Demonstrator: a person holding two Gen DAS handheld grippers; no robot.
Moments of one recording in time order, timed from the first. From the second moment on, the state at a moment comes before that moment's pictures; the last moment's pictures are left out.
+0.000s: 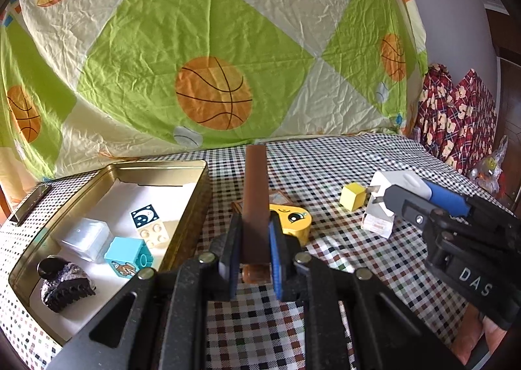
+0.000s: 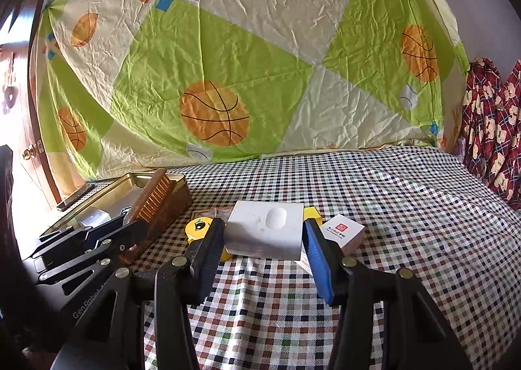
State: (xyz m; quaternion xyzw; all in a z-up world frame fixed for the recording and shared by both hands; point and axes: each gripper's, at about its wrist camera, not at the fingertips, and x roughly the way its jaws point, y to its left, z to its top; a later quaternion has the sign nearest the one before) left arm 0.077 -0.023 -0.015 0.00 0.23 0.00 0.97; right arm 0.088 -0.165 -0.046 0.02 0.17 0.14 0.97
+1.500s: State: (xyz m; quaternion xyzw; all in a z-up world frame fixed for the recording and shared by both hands) left arm 0.044 0.001 -0.006 -0.03 0.17 0.06 0.98; right arm 0.077 -0.147 -0.042 0.02 0.14 0.16 0.98
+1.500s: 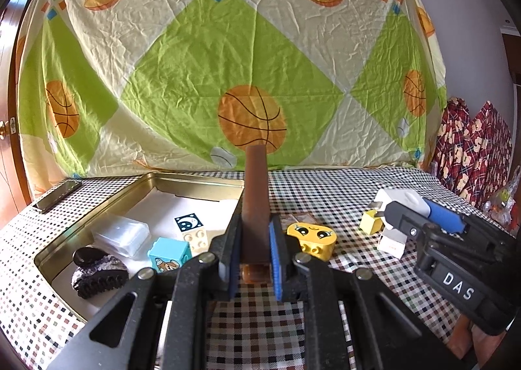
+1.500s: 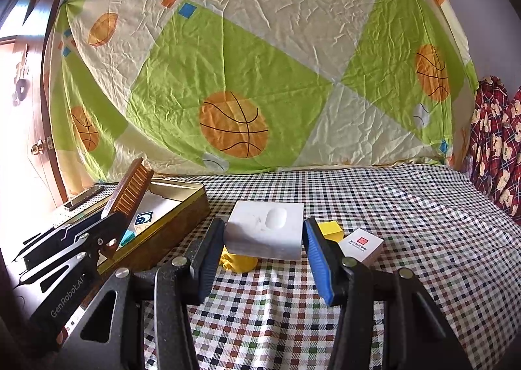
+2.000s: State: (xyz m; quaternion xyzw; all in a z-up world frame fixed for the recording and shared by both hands) left arm 0.040 0.020 -0.009 -0.07 0.17 0.09 0.98; right arm 0.082 -0.140 -0.042 0.05 0.14 0.18 0.97
